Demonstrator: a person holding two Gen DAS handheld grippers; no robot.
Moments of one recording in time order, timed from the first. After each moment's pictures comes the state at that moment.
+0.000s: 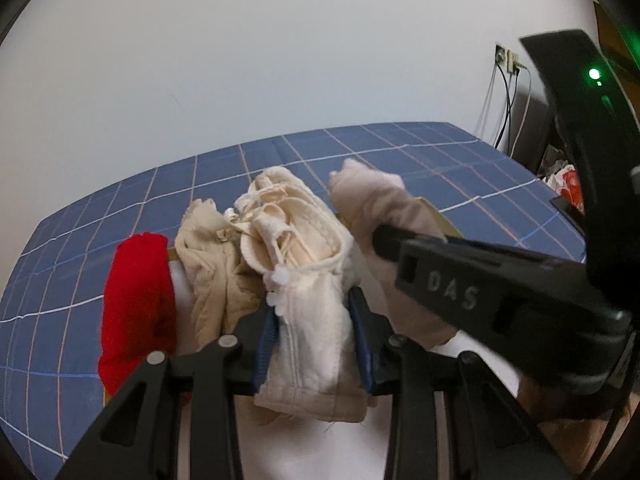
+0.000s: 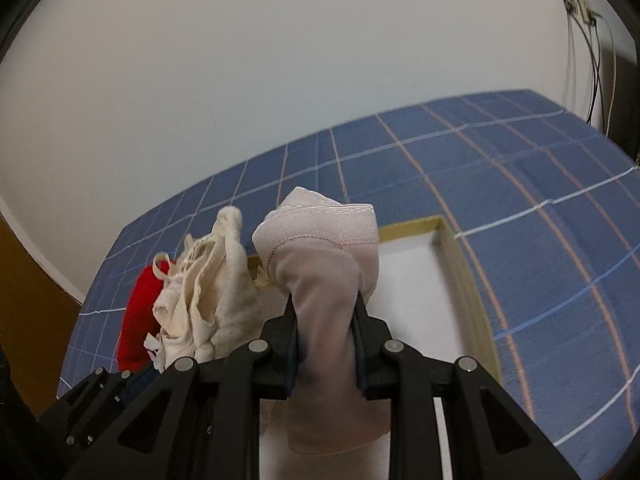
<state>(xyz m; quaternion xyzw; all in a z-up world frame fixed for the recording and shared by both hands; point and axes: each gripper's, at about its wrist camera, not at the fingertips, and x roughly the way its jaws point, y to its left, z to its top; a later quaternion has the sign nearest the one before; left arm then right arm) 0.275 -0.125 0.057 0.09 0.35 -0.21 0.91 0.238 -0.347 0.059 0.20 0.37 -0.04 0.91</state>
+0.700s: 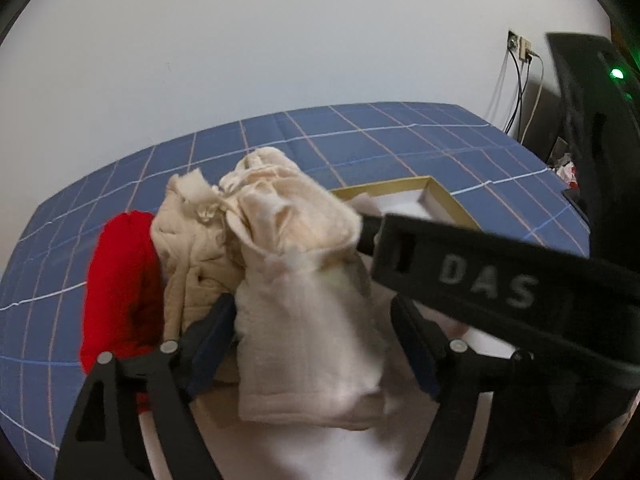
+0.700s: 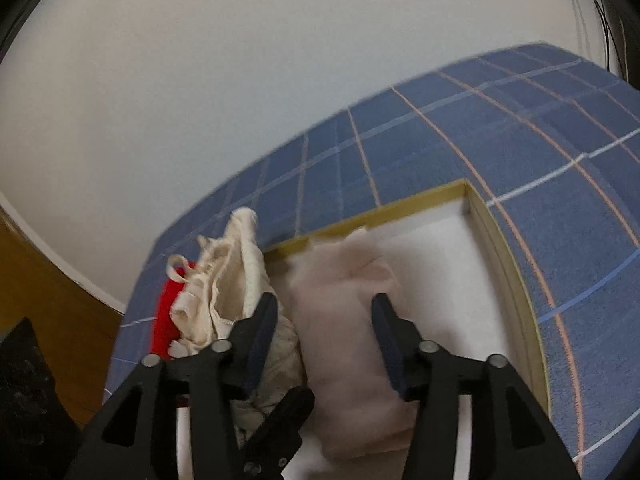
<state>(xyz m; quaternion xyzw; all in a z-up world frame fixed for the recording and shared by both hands) 0.283 -0.138 0.043 0.09 0.39 -0.19 0.90 0.234 -0.360 0.049 0.28 0.36 0.02 0.89</state>
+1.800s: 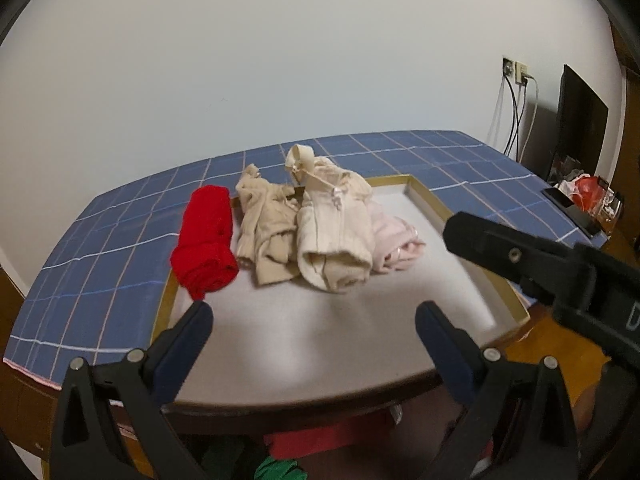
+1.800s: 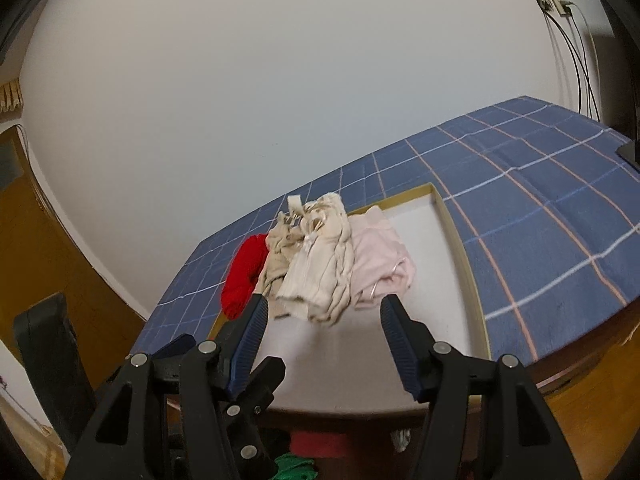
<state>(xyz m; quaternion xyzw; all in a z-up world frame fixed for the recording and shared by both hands) 0.157 -0.096 0.066 0.08 0.32 -0.14 0.93 0.067 -0.334 0.087 0.25 0.27 0.04 0.93</state>
